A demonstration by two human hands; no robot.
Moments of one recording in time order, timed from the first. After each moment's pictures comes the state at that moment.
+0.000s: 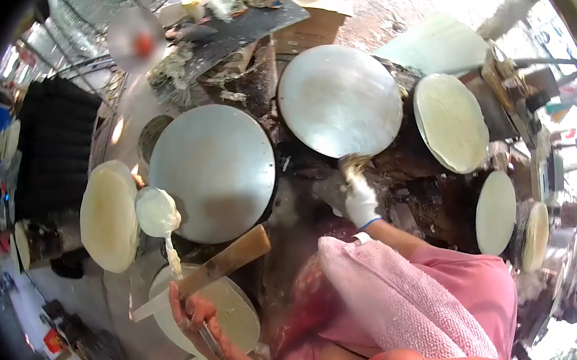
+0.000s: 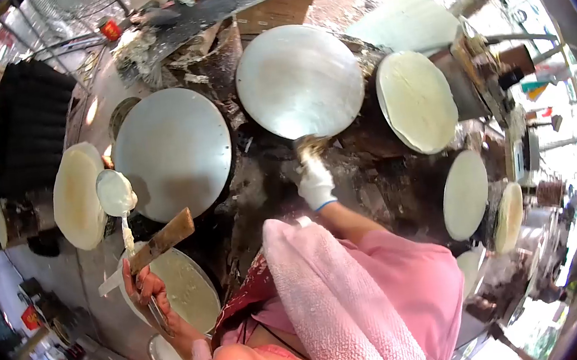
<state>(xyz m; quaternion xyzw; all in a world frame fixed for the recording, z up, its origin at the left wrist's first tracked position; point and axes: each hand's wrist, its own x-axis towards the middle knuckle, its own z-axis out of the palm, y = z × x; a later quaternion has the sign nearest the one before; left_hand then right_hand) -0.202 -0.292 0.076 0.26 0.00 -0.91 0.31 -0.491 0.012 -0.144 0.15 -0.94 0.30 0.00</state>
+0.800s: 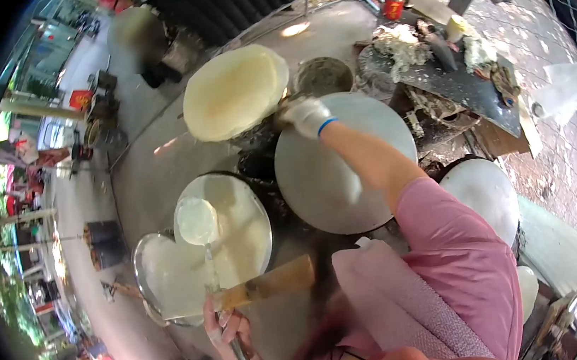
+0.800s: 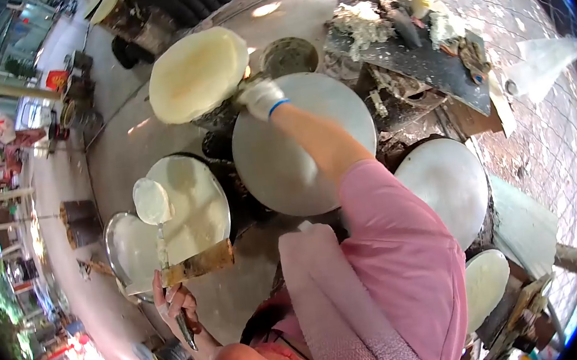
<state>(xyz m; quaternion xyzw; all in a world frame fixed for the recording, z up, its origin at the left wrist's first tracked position) -0.176 -0.164 0.121 0.24 0.13 -0.73 0.63 -0.483 -0.537 -0.113 0.84 -0.52 0.14 -0.10</state>
